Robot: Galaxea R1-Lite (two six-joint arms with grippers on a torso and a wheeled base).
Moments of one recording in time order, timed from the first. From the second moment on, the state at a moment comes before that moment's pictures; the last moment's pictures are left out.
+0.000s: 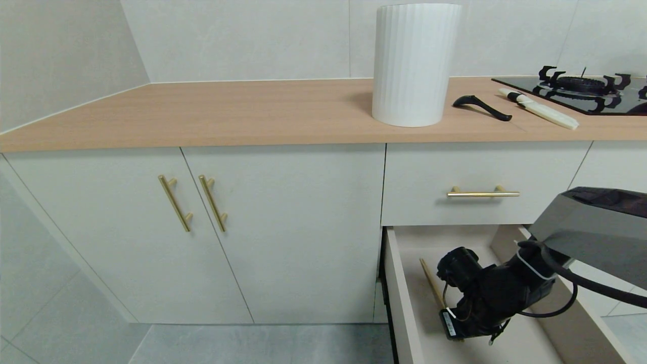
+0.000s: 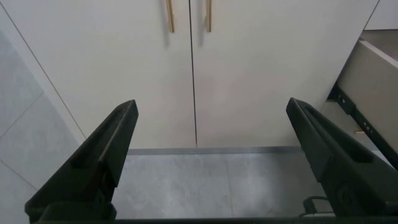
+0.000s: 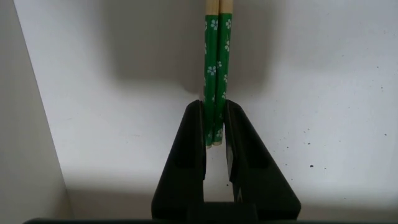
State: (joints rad) left arm 0.00 0.00 0.00 0.00 -0.01 0.01; right arm 0.42 2.27 -0.93 -0.07 -0.12 0.30
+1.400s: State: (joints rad) left arm 0.00 0.00 0.00 0.00 -0.01 0.01; right arm 0.32 1.76 -0.85 -0.06 -0.12 0.24
